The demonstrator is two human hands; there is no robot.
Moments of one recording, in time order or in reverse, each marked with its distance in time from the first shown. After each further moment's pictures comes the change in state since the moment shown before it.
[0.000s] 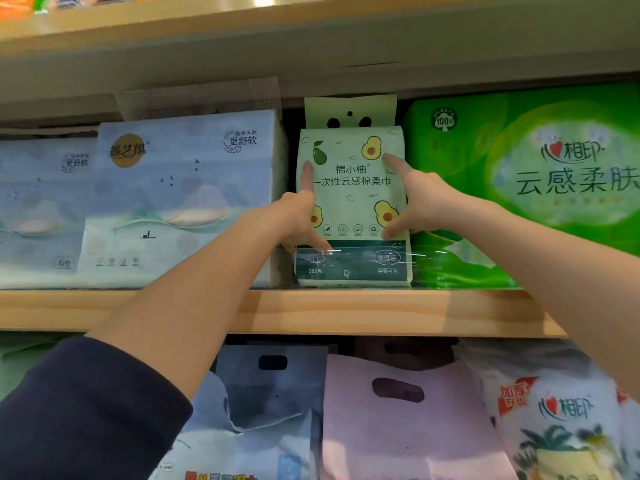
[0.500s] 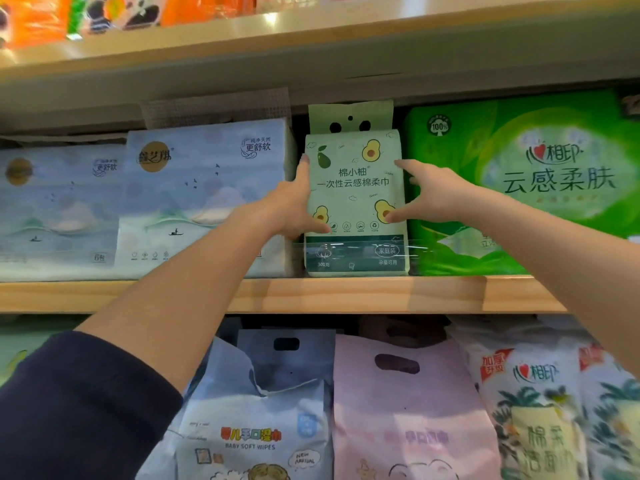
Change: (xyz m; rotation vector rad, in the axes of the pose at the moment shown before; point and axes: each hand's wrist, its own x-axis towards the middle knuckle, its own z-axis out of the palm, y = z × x) left_hand -0.030 -0.008 -0.024 0.012 0.092 0.063; right_hand -0.025 -0.005 -0.023 0.054 0.003 0.001
